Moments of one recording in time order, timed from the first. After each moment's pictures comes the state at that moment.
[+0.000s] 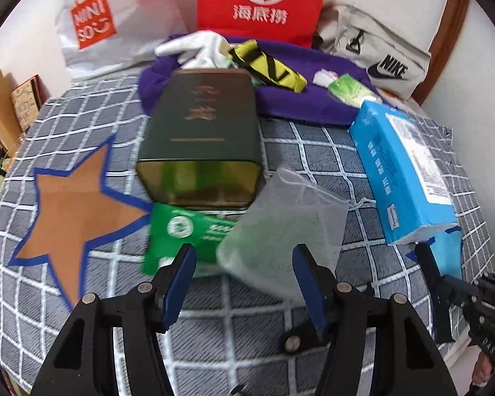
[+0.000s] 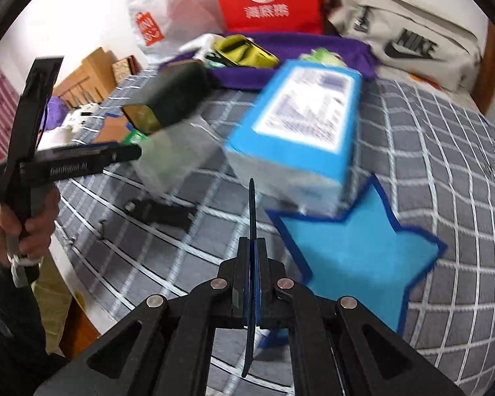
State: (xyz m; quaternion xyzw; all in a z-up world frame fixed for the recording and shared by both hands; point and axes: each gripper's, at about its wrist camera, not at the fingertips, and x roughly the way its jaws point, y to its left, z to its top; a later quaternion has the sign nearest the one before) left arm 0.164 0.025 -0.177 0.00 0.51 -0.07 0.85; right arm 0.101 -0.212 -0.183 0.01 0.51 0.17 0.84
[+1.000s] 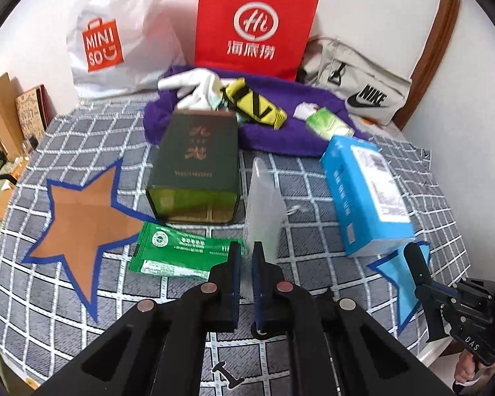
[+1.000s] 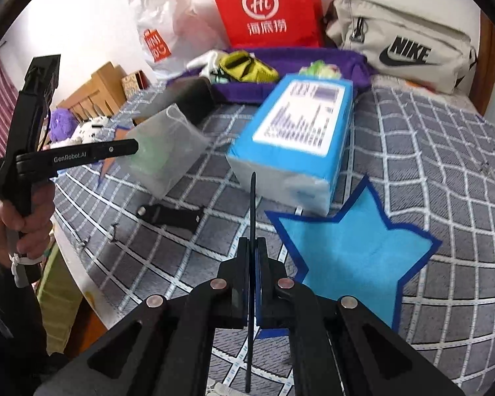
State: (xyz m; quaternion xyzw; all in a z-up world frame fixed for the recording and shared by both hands) left arm 0.138 0.029 -0.124 -0.04 0.46 -0.09 0.88; right arm 0.084 -0.223 -0.154 0.03 0.47 0.19 0.86
